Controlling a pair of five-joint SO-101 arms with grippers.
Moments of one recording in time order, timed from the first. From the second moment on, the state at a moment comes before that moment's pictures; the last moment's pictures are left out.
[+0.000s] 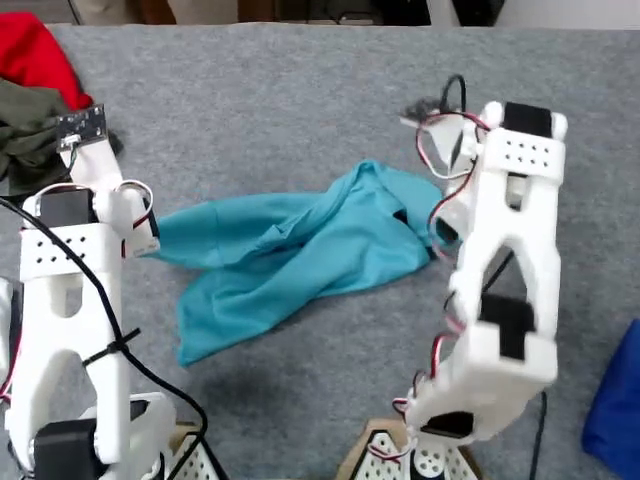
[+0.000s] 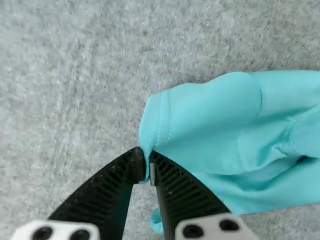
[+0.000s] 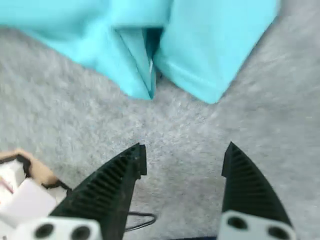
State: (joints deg) left arm -11.3 -25.8 25.8 77.4 0.7; right arm 7.4 10.0 -11.3 101.1 40.1
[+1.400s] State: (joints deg) left arm -11.3 -25.6 25.8 77.2 1.0; right arm 4.3 23.9 -1.4 77.9 16.3
